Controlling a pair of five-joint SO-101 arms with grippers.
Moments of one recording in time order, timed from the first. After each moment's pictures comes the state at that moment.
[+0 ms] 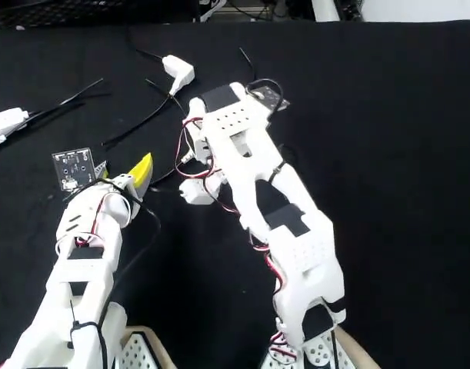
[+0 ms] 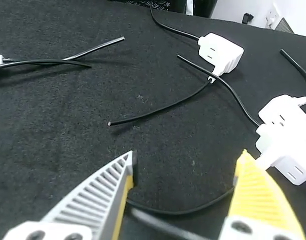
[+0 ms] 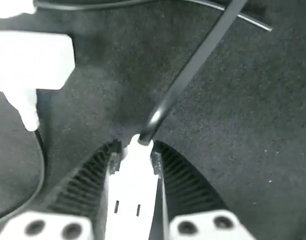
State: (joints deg) left arm -7.6 -42.4 86.2 -11.6 8.0; right arm -26.5 33.4 -28.1 99.4 -70.5
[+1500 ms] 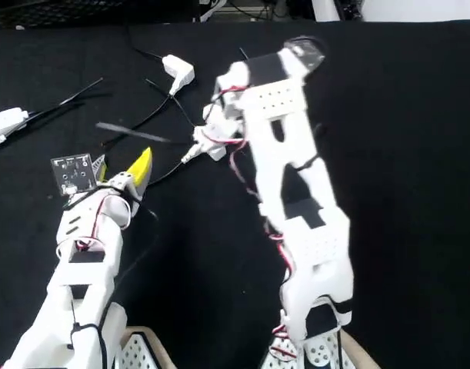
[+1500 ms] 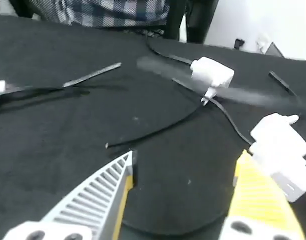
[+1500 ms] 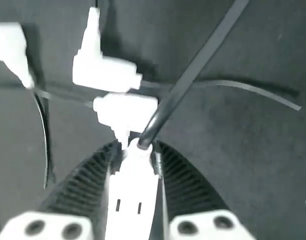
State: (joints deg) left arm -7.3 -42.4 88.4 -19.7 7.0; right arm -19.4 33.6 -48.6 100.0 -64.6
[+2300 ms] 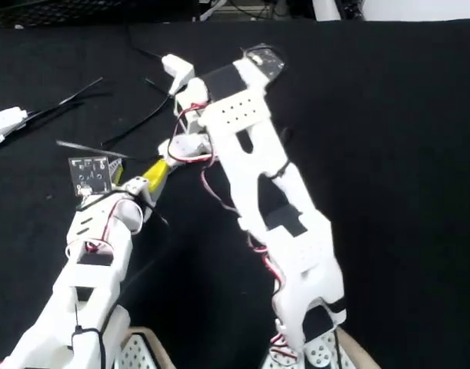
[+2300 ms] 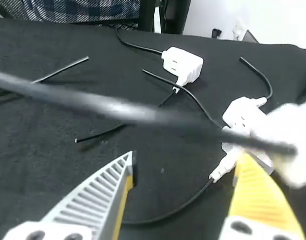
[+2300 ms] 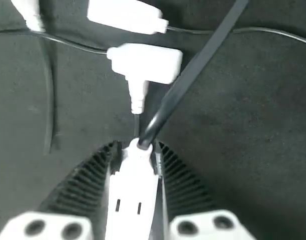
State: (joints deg) left arm -1.9 -42.6 89.5 -20.1 6.5; right arm -27.5 34.2 -47.8 100.5 -70.5
